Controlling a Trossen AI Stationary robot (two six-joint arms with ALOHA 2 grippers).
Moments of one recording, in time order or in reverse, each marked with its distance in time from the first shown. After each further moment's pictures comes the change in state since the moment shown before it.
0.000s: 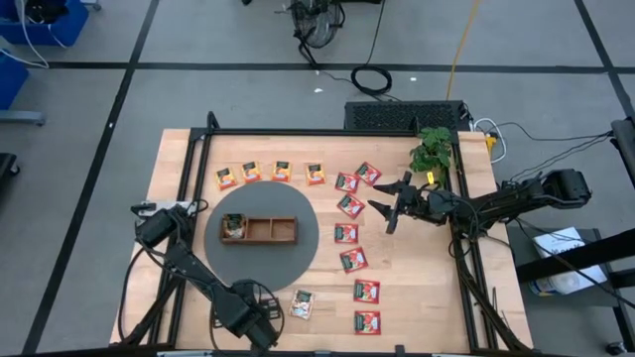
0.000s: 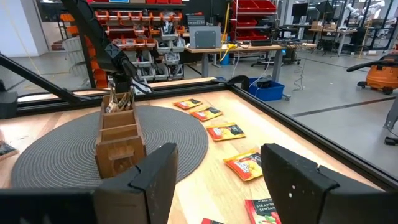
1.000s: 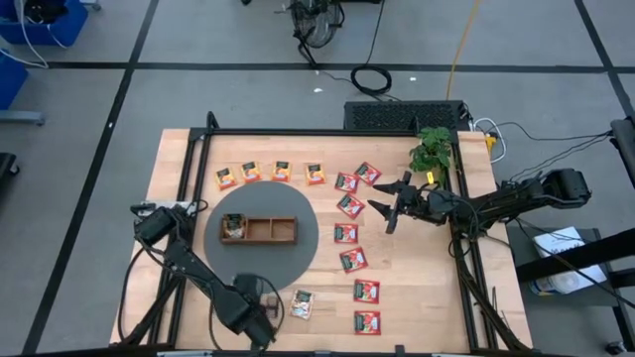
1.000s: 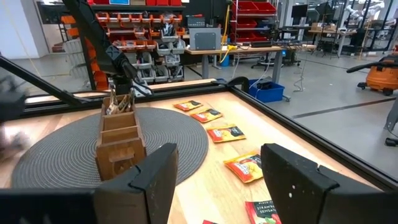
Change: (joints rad) left arm 0.024 -0.076 0.002 -0.175 -0.139 0.234; right arm 0.000 0.000 0.000 0.005 0.000 0.000
